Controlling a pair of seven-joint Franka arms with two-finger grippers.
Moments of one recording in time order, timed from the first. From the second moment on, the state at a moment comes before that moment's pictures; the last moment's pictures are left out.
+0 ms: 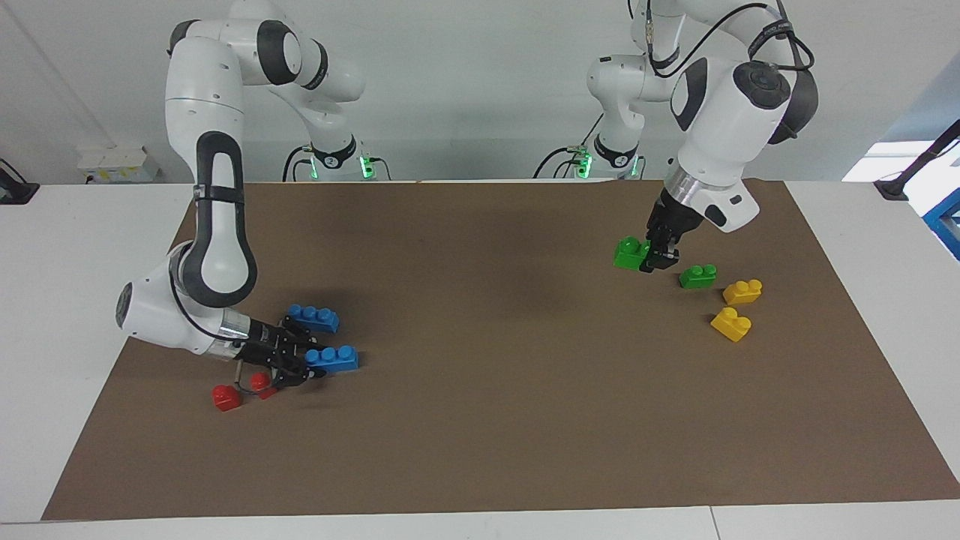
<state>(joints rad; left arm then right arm) -0.15 0.05 -0.13 -1.76 -0.08 1.85 -1.56 -0.17 0.62 0.05 -1.61 0.71 1.97 0.96</state>
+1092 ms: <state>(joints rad) -0.17 0.03 -0.17 -1.76 -0.08 1.82 -1.75 0.04 0.54 0.14 -1.45 0.72 1.94 1.40</state>
